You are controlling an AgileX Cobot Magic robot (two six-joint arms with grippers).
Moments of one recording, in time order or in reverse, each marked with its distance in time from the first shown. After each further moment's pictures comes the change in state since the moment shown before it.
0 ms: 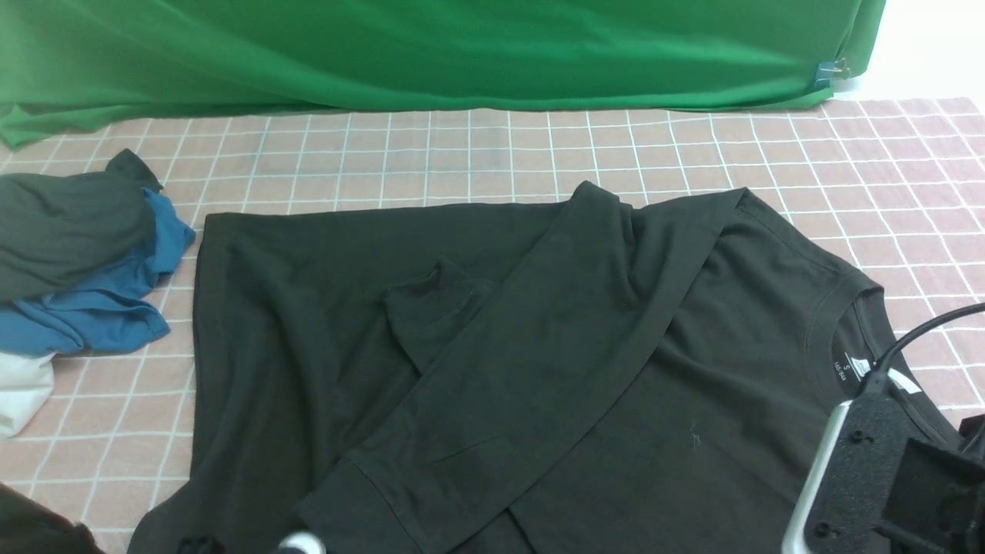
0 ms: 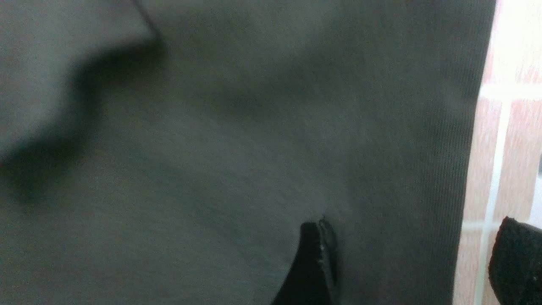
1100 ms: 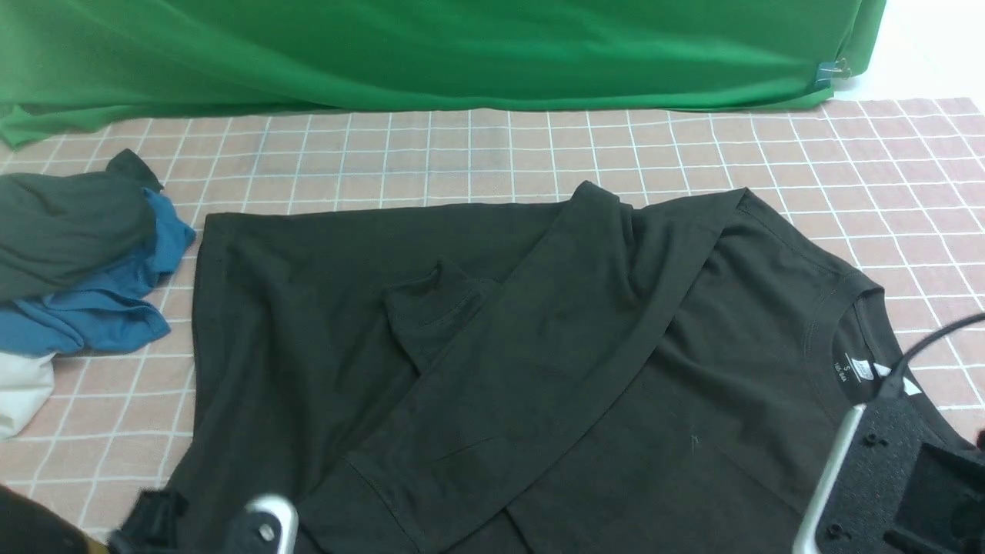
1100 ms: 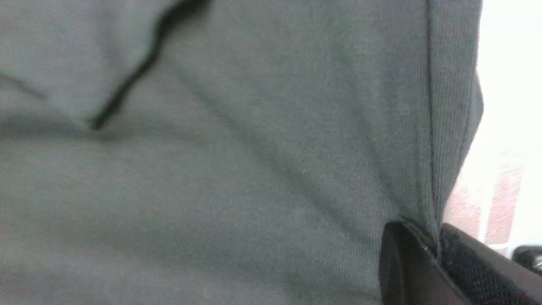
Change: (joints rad) right arm 0.000 -0.007 0.000 0.028 0.059 0.014; left arm -0.006 -0.145 -0.157 0.116 0.225 -0.080
